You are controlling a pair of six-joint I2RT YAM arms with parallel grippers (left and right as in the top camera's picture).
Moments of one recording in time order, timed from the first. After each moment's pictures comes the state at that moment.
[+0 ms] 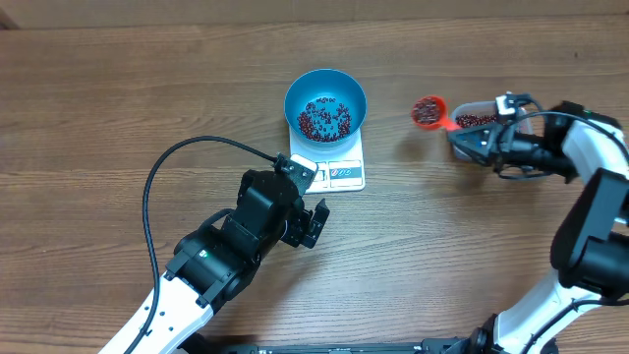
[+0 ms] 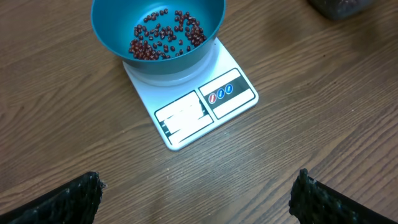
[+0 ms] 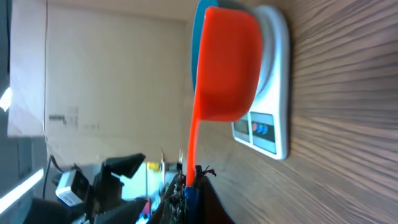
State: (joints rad) left arm -0.67 1.07 0.88 -0.58 -0.15 -0.12; right arm -0.33 1.97 1.33 -1.11 -1.36 -0.33
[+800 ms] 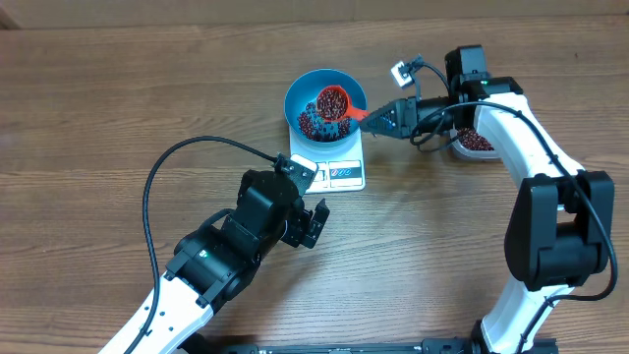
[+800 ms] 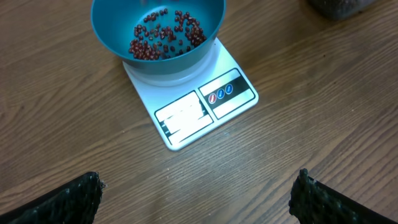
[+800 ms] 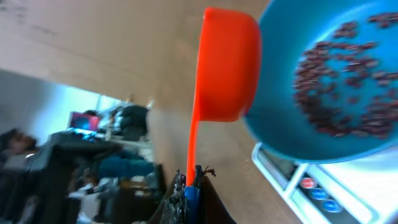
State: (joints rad) left arm -0.67 1.07 0.88 -0.58 -0.15 -0.12; right arm 0.09 1.97 1.49 -0.75 -1.22 -0.10
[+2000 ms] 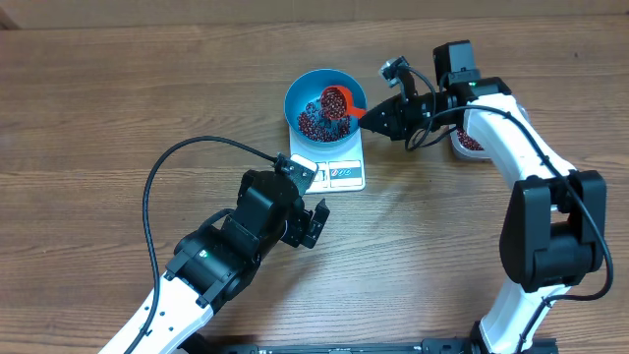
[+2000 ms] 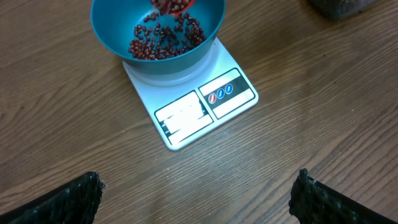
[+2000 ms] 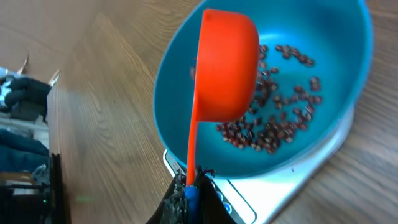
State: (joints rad) left arm -0.67 1.07 0.88 -0.58 -0.15 -0.12; right arm 0.14 1.97 1.49 -0.65 -0.92 -0.29
